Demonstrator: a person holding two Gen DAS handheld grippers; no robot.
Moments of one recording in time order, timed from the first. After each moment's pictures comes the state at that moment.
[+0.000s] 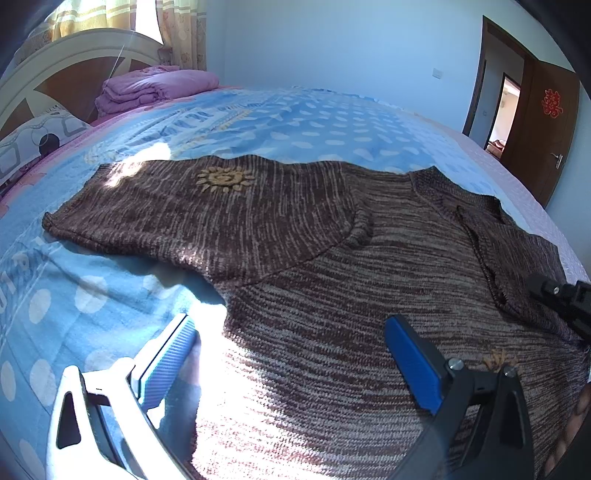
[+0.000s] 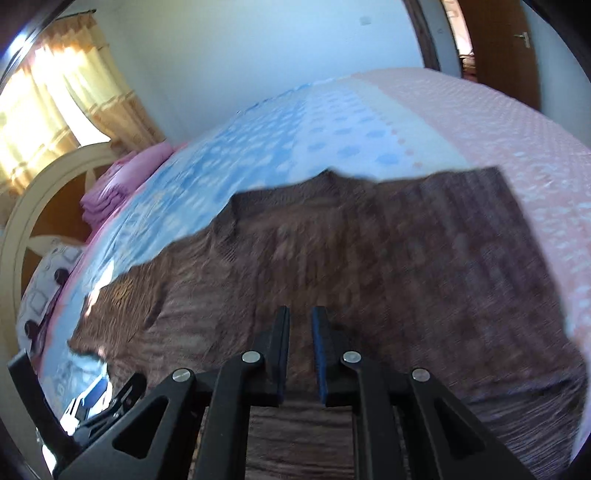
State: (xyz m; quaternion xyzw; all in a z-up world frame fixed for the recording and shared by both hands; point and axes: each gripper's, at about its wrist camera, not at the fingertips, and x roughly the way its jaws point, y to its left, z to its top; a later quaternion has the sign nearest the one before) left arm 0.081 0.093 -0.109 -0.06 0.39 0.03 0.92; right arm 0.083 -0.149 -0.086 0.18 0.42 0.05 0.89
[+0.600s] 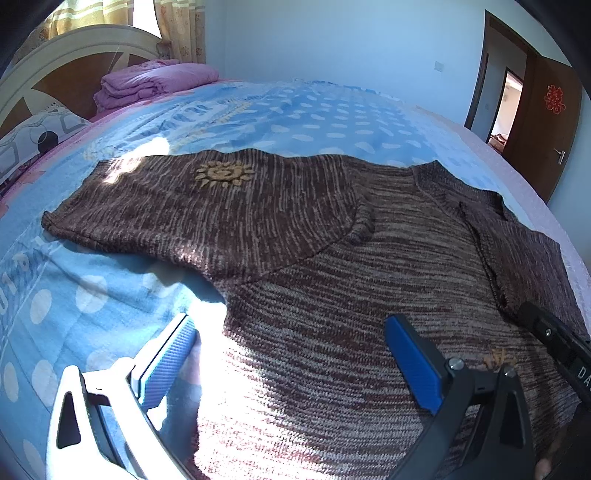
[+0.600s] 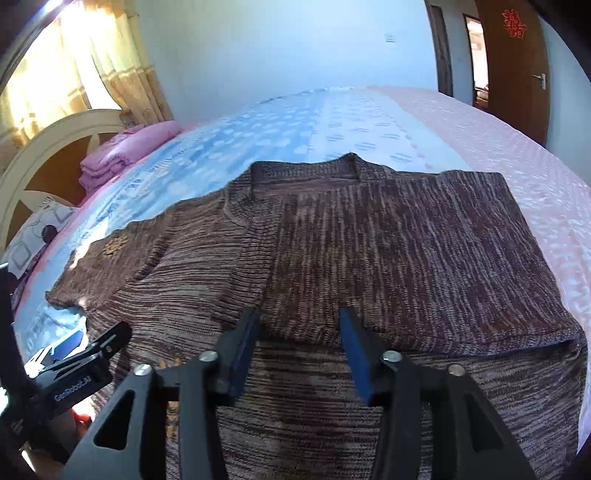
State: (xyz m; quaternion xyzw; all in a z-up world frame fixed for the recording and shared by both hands) left arm 0.085 0.094 -0.108 -0.06 0.41 0.03 0.91; right arm 0.052 -0.133 -0.086 0.09 0.39 0.04 0.91
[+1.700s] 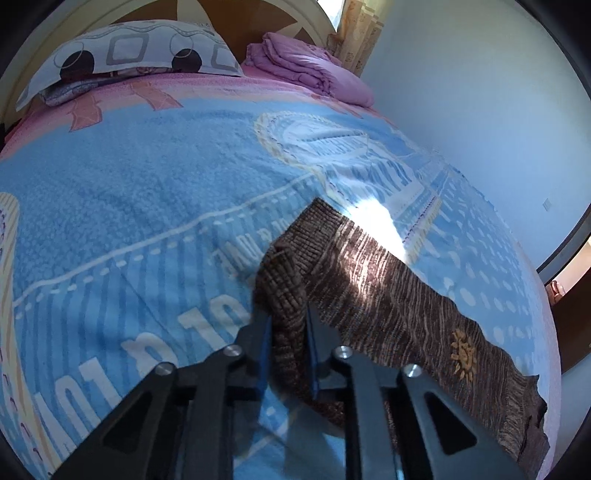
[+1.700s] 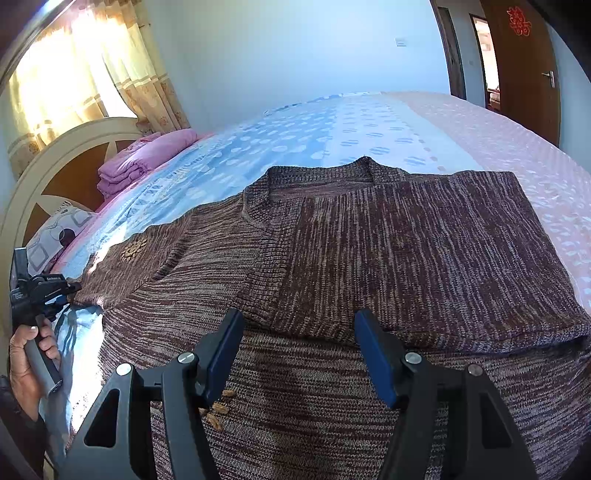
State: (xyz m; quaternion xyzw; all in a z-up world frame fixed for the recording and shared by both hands) left arm 0.122 0.322 -0.101 -0.29 0.34 0.20 0.87; right arm 0.045 -0.138 -0.089 0.11 0.37 0.07 0.92
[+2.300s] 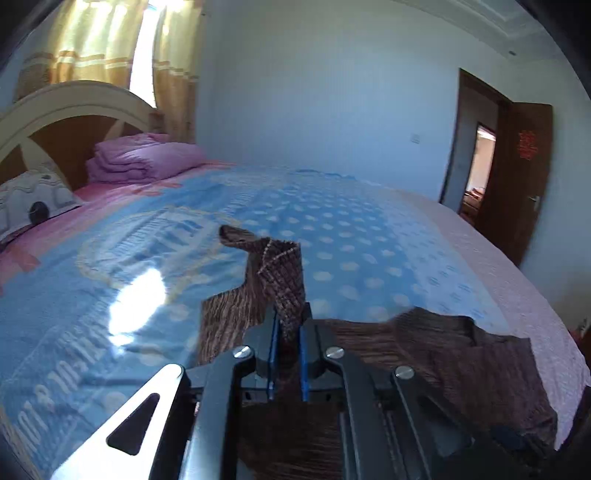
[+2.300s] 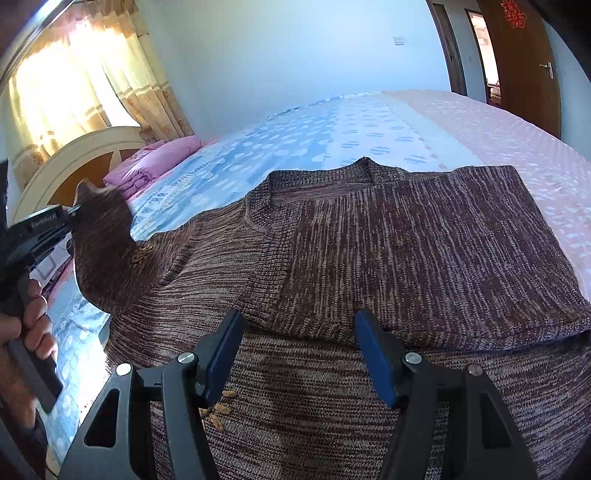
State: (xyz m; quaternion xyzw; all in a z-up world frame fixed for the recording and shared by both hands) left arm 0.124 0.110 -0.011 -0.07 0.25 -0.02 0.97; right arm 0.043 -0.145 -0.090 0.13 0.37 0.08 0.92
